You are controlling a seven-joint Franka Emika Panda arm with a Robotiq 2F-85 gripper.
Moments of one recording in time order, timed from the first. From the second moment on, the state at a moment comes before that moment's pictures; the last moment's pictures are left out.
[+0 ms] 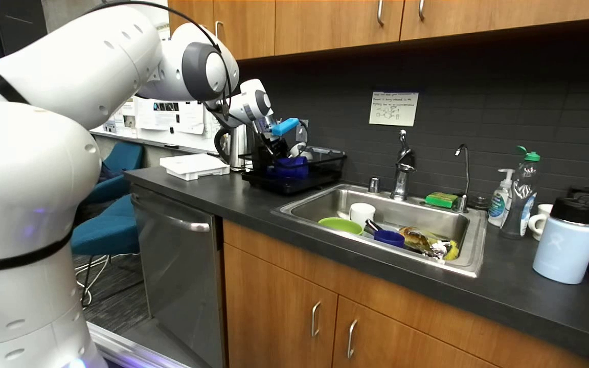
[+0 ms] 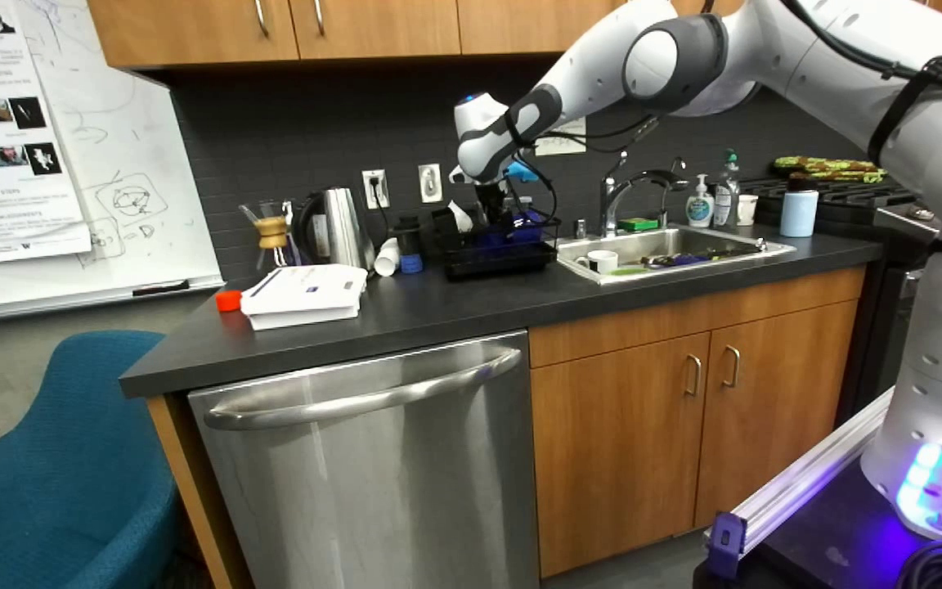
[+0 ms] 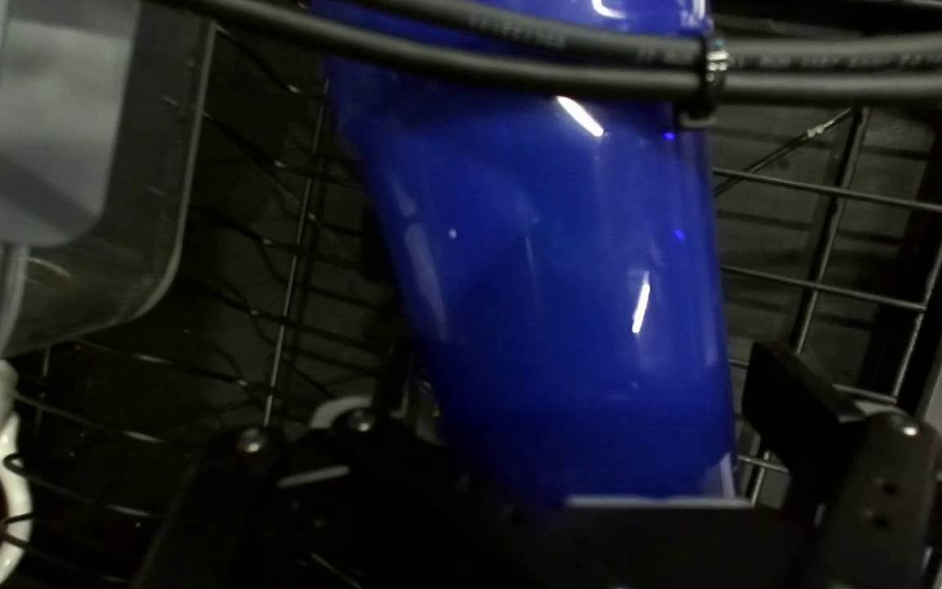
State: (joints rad) arm 0.05 0.91 0.03 -0.98 -0.40 2.08 -1.13
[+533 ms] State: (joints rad) arm 0.03 0.92 0.03 -0.99 -0.40 2.19 -1.19
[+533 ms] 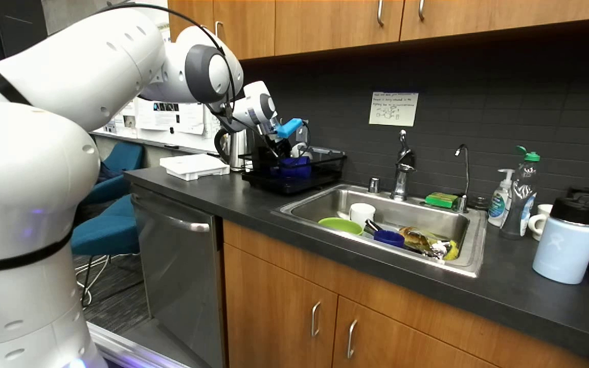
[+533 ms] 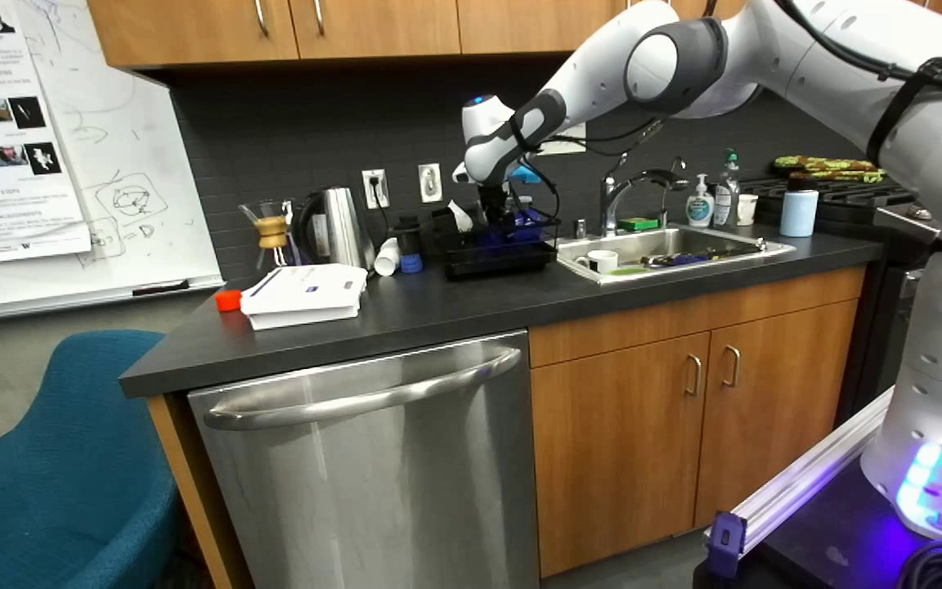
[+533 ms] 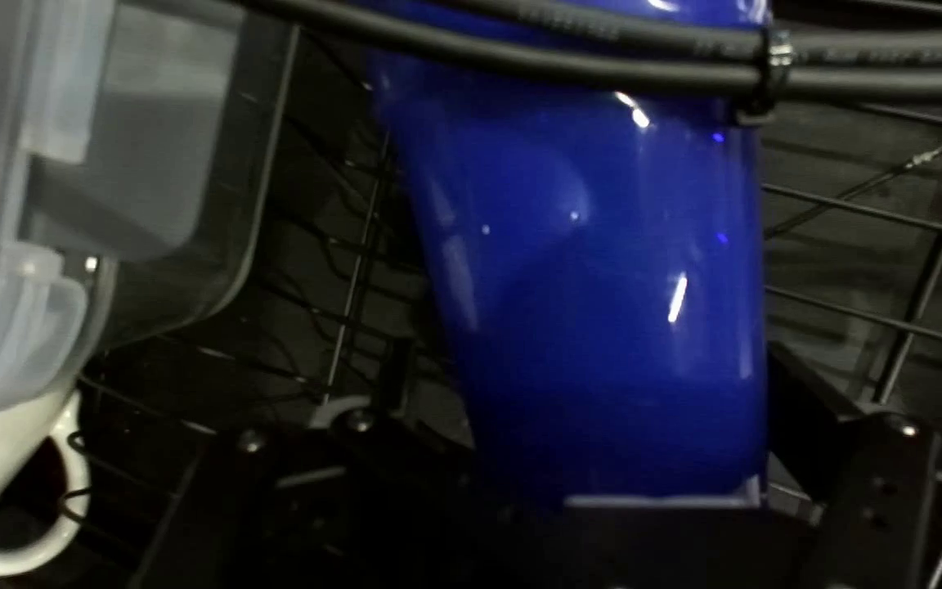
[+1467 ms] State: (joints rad) arm -0.01 0.92 0.06 -1.01 -0.28 2.28 -1.48
